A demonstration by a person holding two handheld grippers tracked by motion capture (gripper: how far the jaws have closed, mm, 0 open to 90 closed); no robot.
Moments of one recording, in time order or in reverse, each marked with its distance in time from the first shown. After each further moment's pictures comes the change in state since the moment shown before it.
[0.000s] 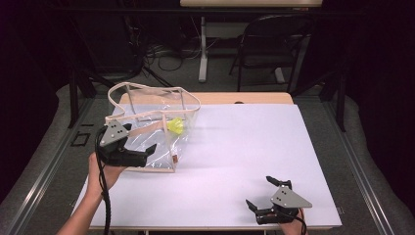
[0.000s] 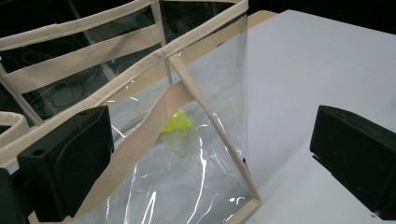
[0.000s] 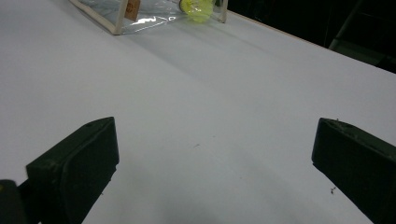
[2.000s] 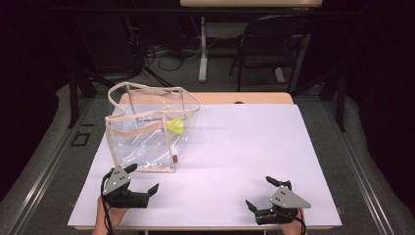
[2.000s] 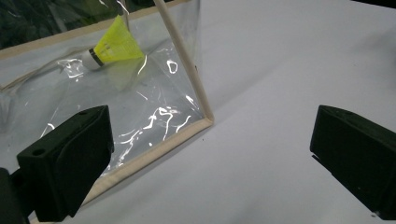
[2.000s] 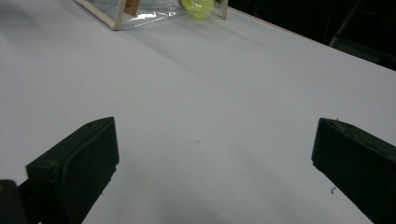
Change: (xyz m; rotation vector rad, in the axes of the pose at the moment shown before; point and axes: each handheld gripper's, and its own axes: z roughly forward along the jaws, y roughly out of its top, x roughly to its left) left arm -0.037 -0.119 0.007 -0.025 -0.091 -0.079; right arm 0.001 -0.001 0.001 0.015 -0.003 -0.009
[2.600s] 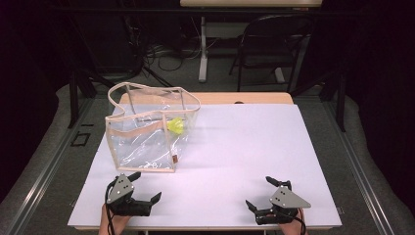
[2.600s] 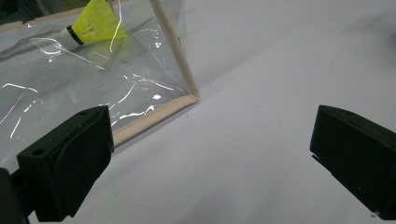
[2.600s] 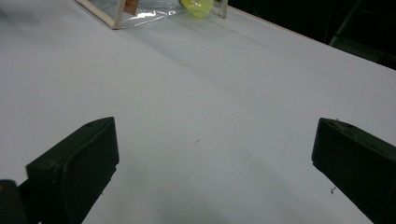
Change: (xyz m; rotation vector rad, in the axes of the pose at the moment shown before) left arm -0.009 -0.026 0.007 0.004 -0.028 0.005; right arm 0.000 0.000 0.001 0.002 0.000 -0.001
